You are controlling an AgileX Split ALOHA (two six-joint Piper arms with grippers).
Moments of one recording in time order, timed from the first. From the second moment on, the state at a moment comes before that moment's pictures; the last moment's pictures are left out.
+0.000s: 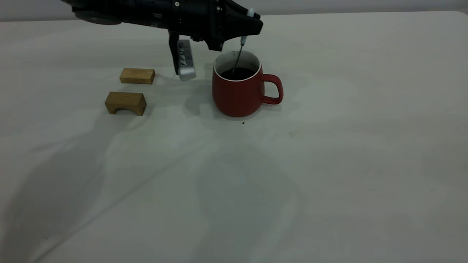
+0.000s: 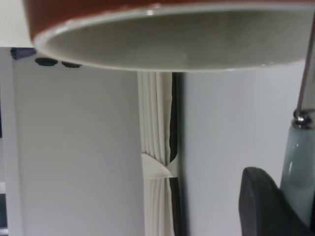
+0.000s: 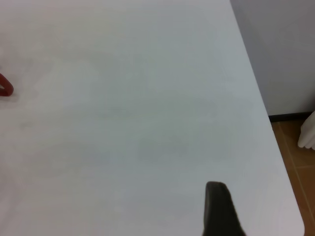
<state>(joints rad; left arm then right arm) -0.24 2.61 -1.72 -1.68 0.87 -0.76 -0.02 0.02 -0.47 -0.09 1.13 0.04</state>
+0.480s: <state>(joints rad) -0.29 2.61 -1.72 -1.71 0.82 -0.74 -0.02 0.02 -0.47 -0.09 1.13 0.04</state>
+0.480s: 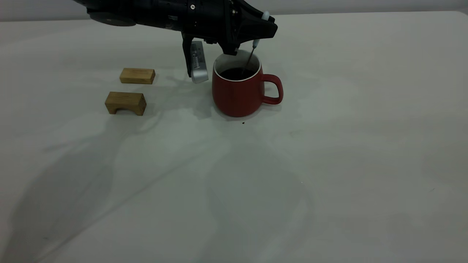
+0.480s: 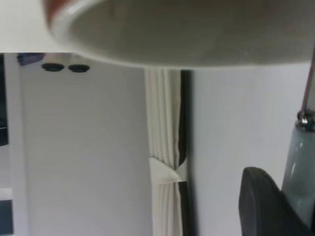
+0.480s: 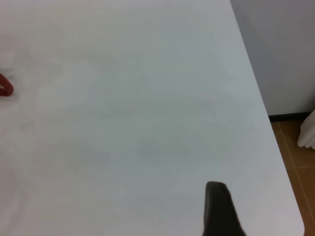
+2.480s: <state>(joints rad) -0.31 2.61 -1.74 -1.69 0.95 -0.71 -0.02 0.02 -0.47 -0.09 1.13 0.04</state>
